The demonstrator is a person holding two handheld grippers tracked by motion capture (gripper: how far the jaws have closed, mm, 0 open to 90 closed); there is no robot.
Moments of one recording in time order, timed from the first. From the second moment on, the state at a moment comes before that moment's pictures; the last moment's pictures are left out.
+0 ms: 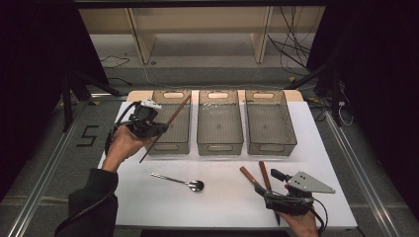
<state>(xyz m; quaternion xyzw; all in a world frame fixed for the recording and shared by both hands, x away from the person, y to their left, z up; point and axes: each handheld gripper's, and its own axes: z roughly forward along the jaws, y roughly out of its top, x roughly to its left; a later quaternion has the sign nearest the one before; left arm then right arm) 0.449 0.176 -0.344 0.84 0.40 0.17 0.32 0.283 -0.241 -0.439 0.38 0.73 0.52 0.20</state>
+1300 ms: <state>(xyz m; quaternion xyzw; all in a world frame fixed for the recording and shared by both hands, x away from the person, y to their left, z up) 0.517 0.169 -0.344 0.83 0.40 0.21 0.33 0.283 -0.242 -0.440 0.38 0.73 0.52 0.20</state>
